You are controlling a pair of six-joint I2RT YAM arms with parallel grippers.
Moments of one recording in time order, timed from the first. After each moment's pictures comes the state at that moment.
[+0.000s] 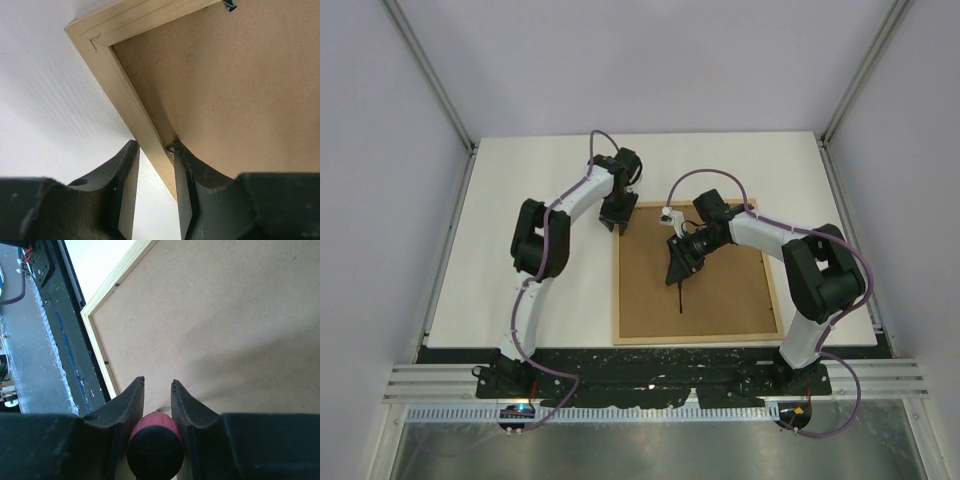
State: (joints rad) left arm -0.49 2.33 2.00 -1.03 -0.01 -0.16; right arm 0.46 1.76 1.08 -0.56 -0.87 -0.25
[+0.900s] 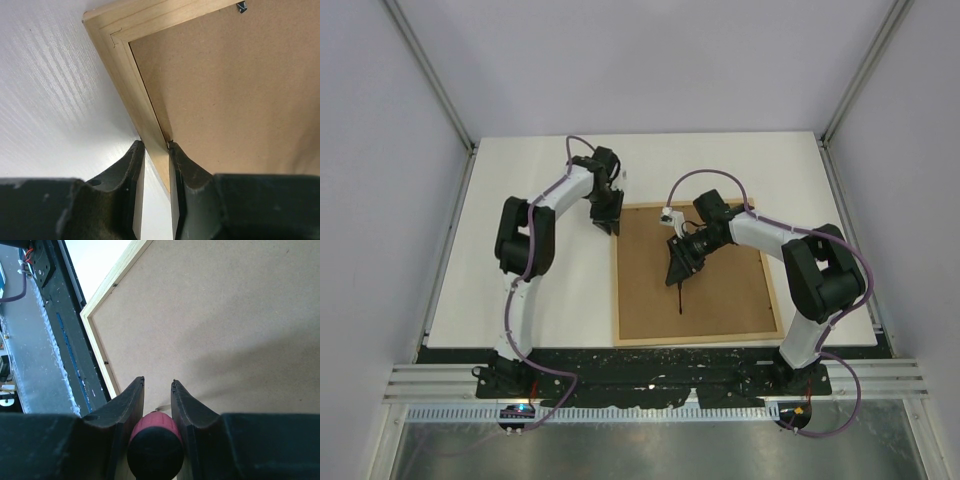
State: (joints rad) left arm -0.39 2.26 1.87 -0.94 0.19 -0.21; right arm 0.46 1.76 1.08 -0.56 -0.87 -0.25
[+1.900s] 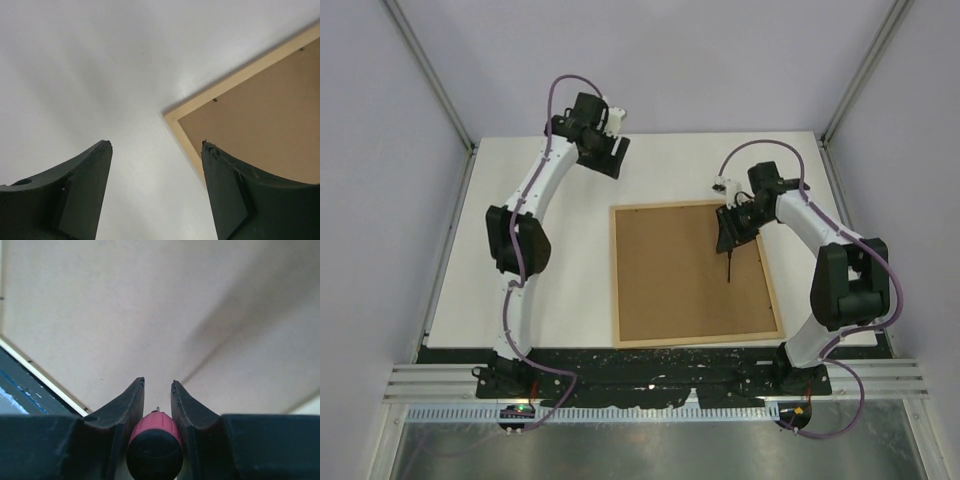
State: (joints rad) left arm -0.34 2.25 2.34 -1.02 0.16 0.07; right arm 0.16 1.66 1.22 -0.81 -0.57 -0.30
